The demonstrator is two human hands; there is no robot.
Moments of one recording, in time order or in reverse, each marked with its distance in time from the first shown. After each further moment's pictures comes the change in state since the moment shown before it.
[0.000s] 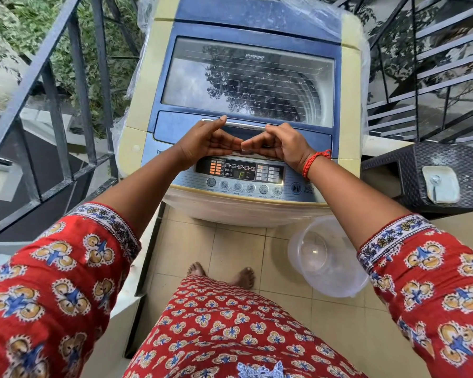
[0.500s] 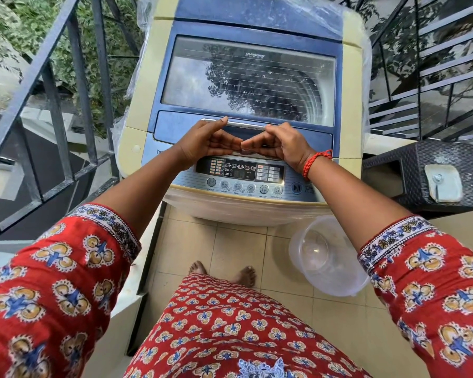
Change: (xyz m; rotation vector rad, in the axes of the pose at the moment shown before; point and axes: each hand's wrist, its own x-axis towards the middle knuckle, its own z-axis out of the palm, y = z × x) left_hand 0.002 -0.001 -0.001 0.004 0.007 0.002; right_hand -0.002 0.001 -0.001 -0.043 -0.013 -0.030
